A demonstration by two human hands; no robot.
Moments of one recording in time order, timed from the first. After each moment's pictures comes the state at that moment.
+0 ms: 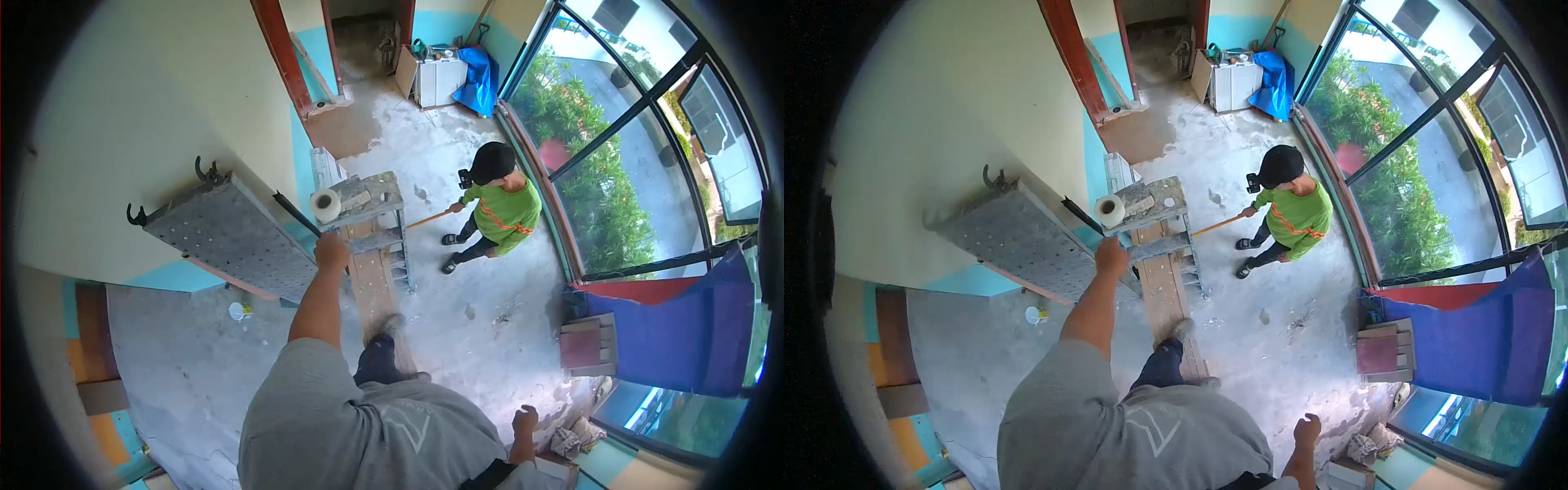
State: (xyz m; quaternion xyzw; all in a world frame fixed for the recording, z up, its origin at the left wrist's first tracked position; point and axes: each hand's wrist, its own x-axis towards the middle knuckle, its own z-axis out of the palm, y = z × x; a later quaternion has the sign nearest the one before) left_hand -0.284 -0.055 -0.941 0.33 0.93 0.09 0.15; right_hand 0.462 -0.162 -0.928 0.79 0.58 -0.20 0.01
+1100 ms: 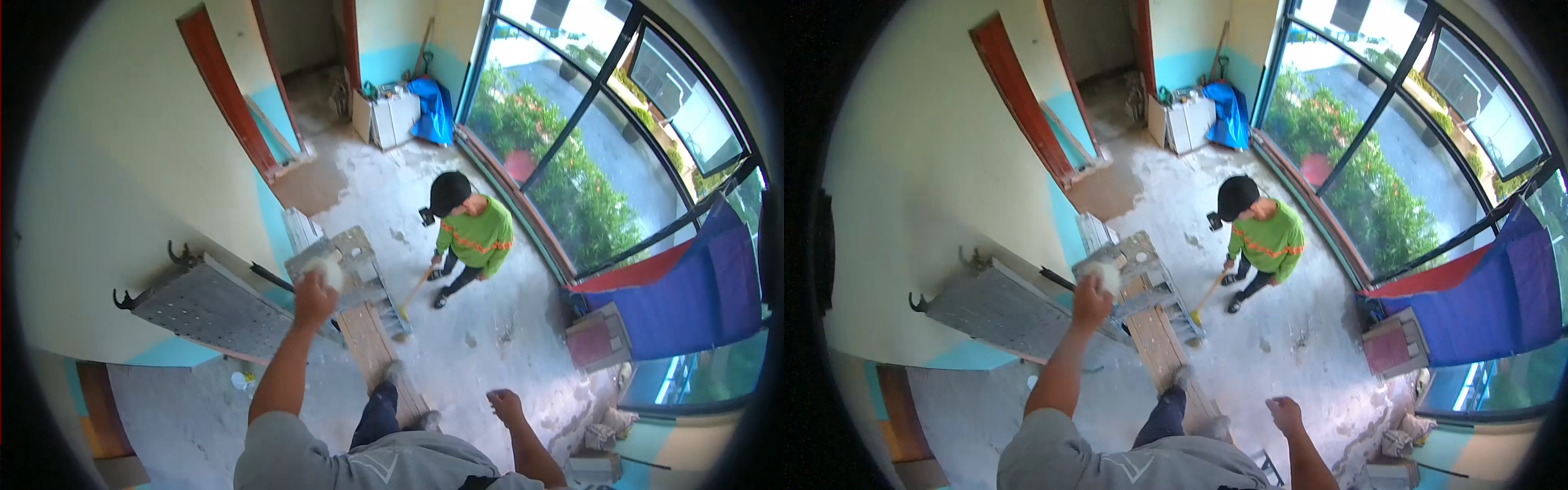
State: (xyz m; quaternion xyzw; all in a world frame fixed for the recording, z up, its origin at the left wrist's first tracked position) left_hand -0.292 -0.025 -0.880 0.54 0.78 0.31 0.03; right_hand 0.282 -0.069 -0.900 0.71 0.49 -0.50 0.00
